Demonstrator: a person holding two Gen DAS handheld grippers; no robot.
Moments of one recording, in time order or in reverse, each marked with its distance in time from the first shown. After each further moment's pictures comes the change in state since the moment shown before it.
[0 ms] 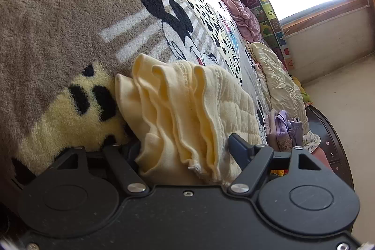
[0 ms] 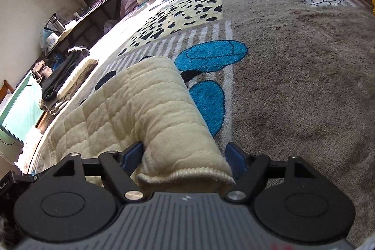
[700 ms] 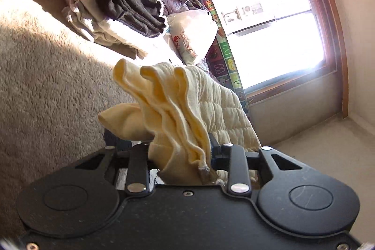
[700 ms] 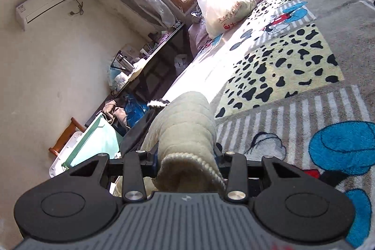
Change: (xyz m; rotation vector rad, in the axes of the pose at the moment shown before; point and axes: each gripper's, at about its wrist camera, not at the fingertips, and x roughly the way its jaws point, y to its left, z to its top) left arm -0.030 0.024 0.155 -0.114 -0.311 -0.247; right arm 0.051 0.104 0.117 0.052 -0.160 0.440
